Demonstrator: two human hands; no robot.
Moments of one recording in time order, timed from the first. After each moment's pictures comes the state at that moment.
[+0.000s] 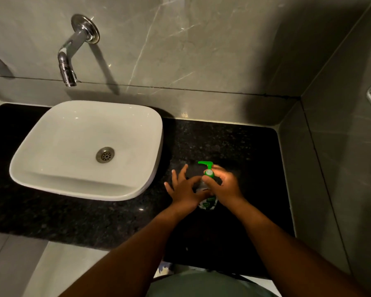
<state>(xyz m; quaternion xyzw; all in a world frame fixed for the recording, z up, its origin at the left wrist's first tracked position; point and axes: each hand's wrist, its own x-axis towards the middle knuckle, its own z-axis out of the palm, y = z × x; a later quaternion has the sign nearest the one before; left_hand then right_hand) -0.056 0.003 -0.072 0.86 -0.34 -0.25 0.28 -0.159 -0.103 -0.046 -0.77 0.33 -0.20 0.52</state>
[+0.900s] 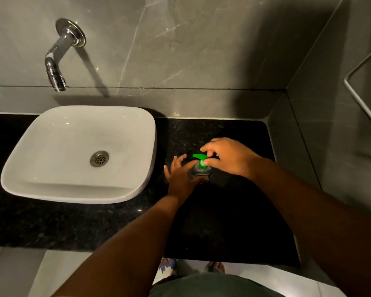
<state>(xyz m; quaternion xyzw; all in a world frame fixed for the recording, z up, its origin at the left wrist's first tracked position) -0.040 -0.014 -0.060 0.83 -0.40 -0.18 0.33 -0.150 -0.142 0.077 -0.95 0.22 0.05 0.23</state>
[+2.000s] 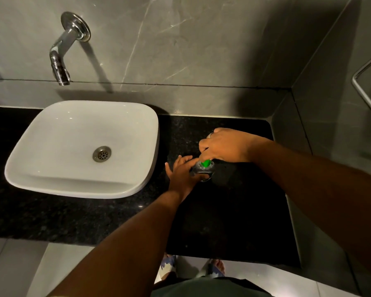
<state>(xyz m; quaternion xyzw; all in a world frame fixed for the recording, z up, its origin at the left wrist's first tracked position) -0.032 -0.016 -0.072 0.84 -0.40 -0.21 0.31 -0.128 -0.166 0.089 -0.98 -0.15 0.12 -0.11</state>
